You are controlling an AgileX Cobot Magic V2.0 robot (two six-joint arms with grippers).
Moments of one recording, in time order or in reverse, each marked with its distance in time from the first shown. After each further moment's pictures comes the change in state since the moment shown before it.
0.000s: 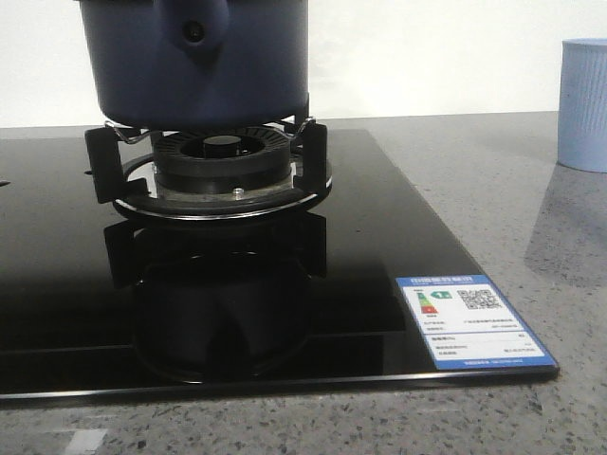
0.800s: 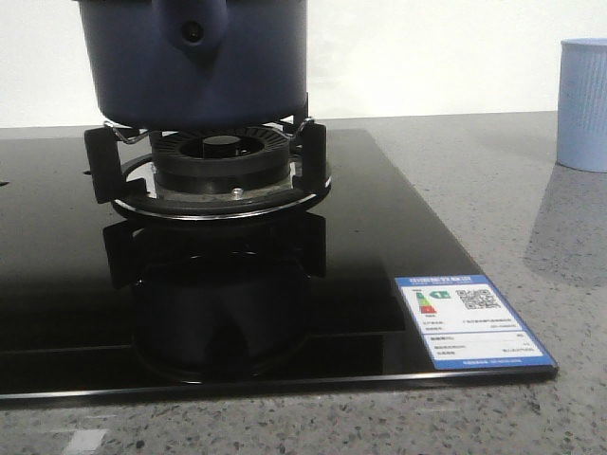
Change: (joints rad) left arm 0.000 0.000 0.000 0.000 0.000 0.000; right arm 0.246 0.049 0.038 0.805 0.223 -0.794
